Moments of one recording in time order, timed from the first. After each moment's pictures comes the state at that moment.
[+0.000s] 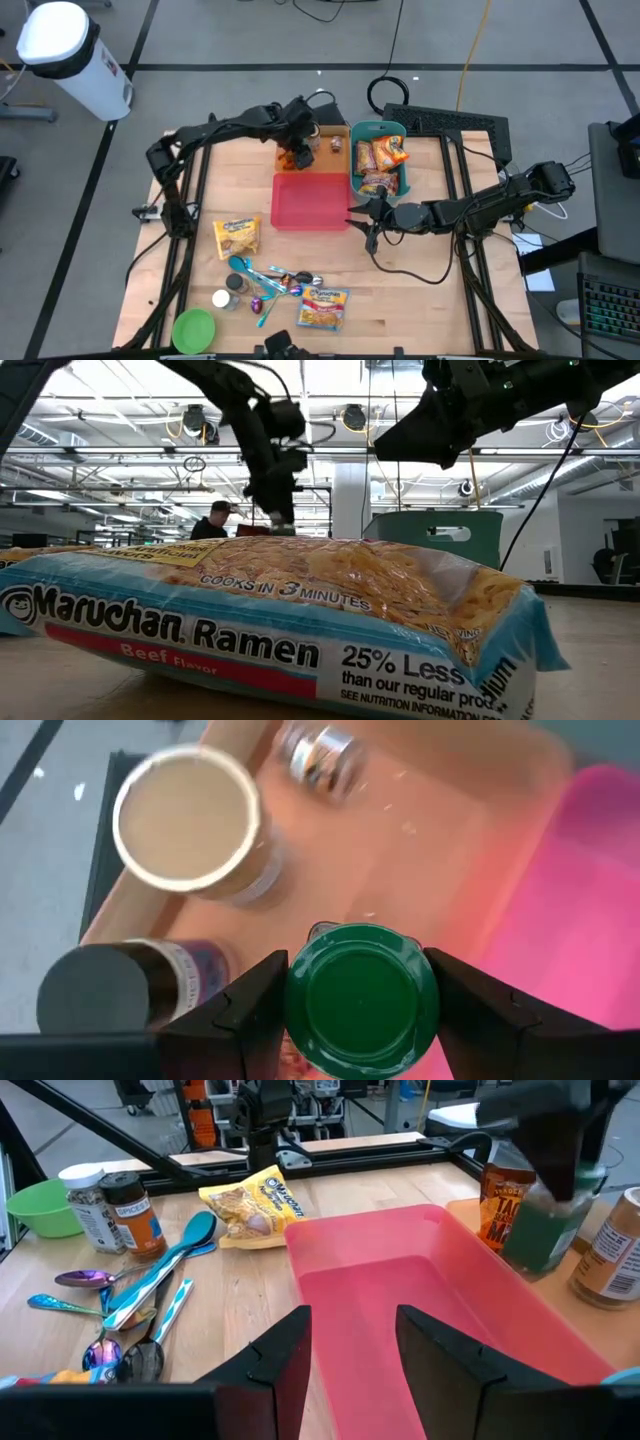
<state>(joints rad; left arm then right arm) 0.56 1.85 1.54 -0.76 0.03 0.08 0.19 1.30 0.60 0.40 0.39 0.17</state>
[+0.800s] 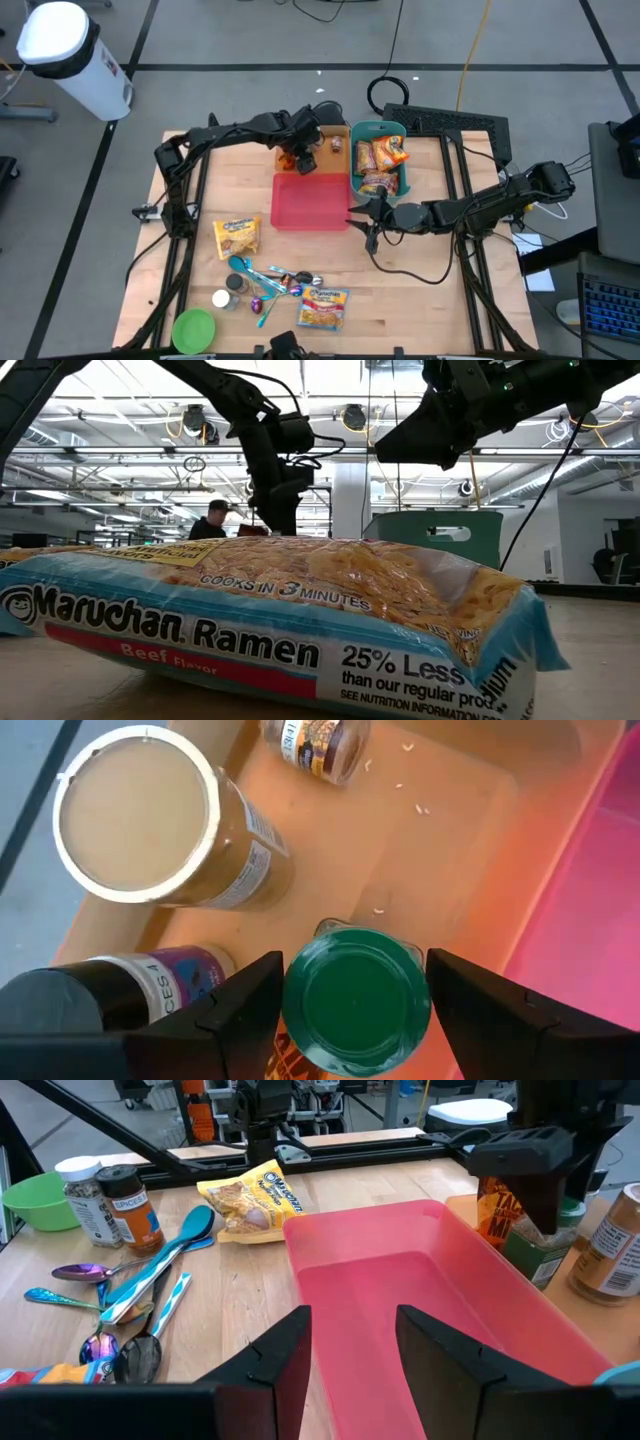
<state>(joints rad) 0.53 1.91 1.52 -0.72 -0.05 0.11 0.19 1.30 0.60 0.39 0.39 0.17</state>
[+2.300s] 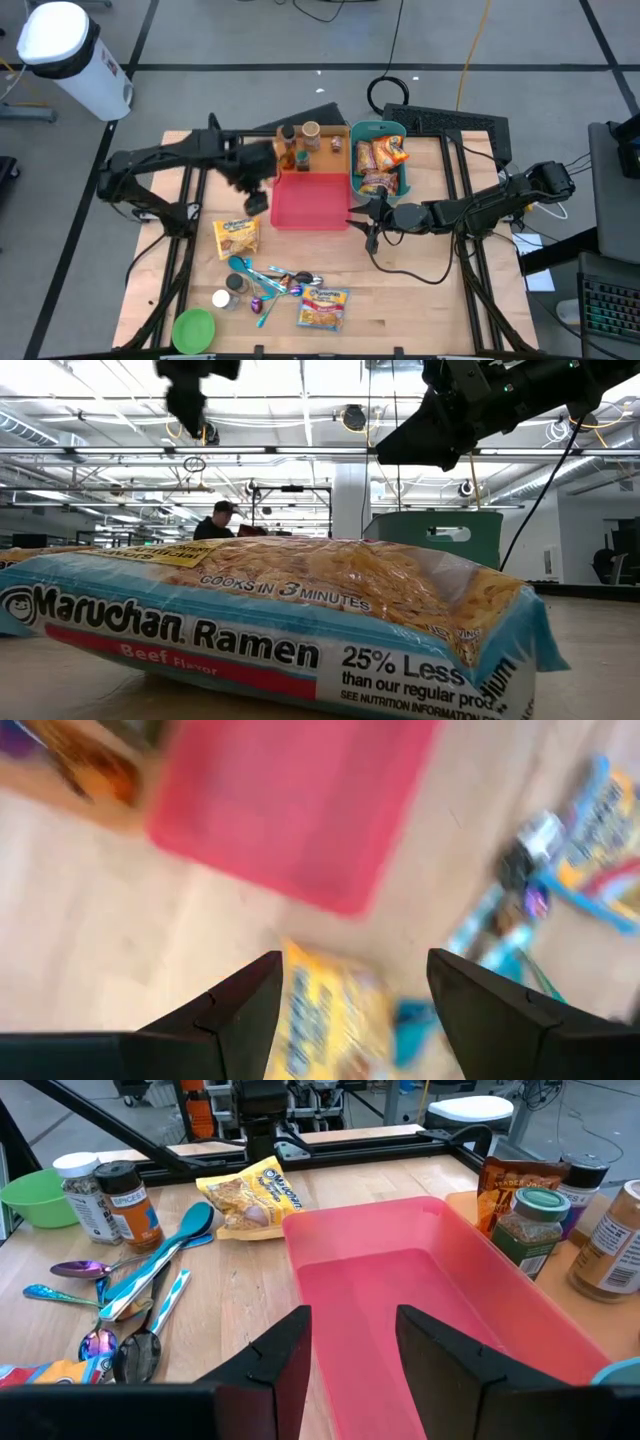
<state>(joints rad) 0.17 1.43 1.53 -1.39 0.08 -0.22 0.19 1.30 0.60 0.39 0.39 0.17</state>
